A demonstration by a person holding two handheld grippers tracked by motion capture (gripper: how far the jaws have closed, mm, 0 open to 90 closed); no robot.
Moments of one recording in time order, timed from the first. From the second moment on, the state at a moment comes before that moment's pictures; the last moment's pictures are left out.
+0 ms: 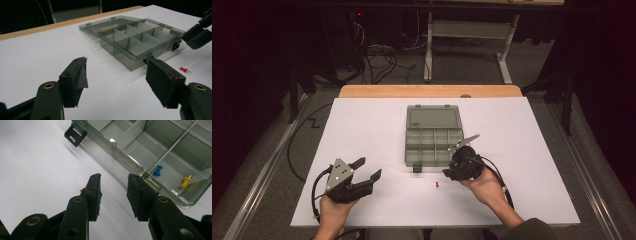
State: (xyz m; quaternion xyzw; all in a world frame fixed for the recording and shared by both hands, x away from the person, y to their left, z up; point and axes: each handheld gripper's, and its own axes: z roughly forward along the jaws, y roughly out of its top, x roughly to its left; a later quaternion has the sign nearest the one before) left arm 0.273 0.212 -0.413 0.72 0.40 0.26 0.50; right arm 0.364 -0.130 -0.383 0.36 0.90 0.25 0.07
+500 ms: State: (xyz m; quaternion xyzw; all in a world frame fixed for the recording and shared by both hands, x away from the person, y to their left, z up) left arm 0.273 0.212 -0.413 0.72 0.40 0.26 0.50; right arm 0.361 -0.120 -0.388 0.35 0.91 0.23 0.05
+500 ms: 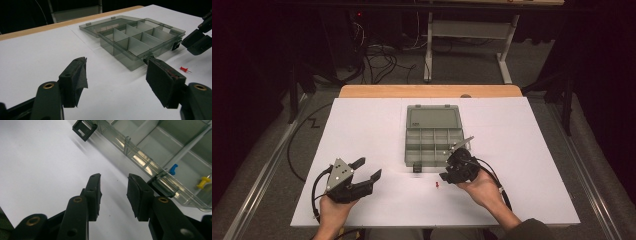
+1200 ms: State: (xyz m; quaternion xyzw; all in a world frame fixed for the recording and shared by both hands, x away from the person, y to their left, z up) left arm 0.273 0.212 -0.412 0.72 0.40 0.26 0.50; right arm 0.357 -0.099 -0.399 0.34 0.92 0.20 0.03
